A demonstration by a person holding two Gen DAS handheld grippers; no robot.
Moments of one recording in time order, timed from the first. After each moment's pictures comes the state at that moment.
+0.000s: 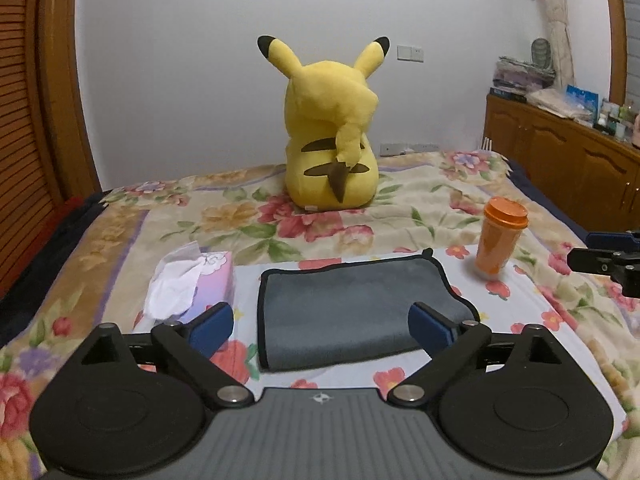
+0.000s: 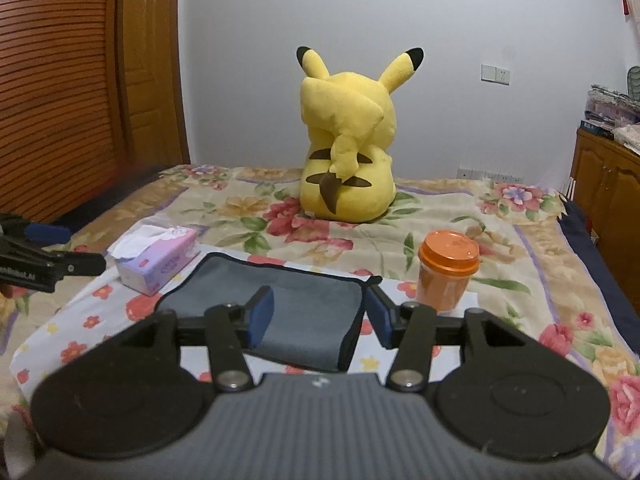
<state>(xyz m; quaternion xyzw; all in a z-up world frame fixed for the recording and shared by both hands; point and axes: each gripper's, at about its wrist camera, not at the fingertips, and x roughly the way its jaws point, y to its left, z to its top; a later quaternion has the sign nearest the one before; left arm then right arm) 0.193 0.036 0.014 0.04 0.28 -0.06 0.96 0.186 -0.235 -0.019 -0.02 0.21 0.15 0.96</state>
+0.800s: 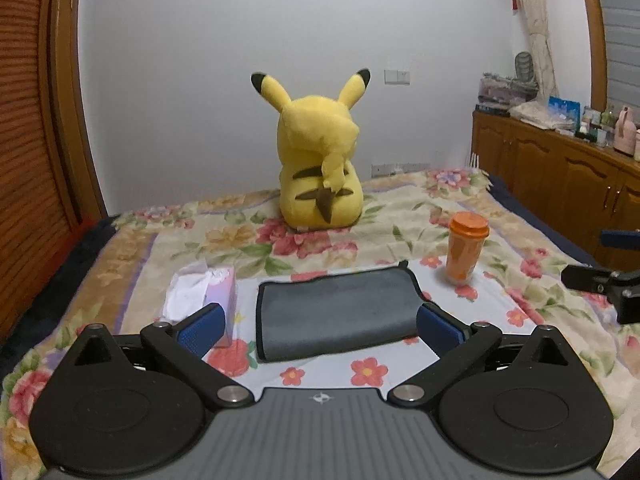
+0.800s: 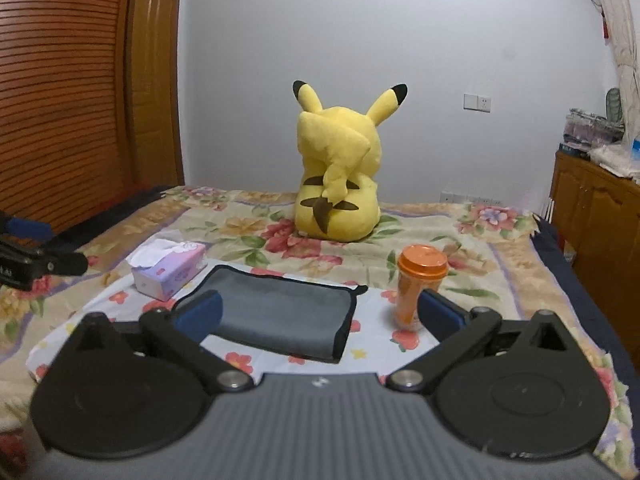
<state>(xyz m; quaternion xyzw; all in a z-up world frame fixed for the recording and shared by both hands) 0.113 0.018 0.049 0.05 0.24 -0.06 0.97 0.116 -0.244 0.000 -0.02 0.17 0.13 0.98</state>
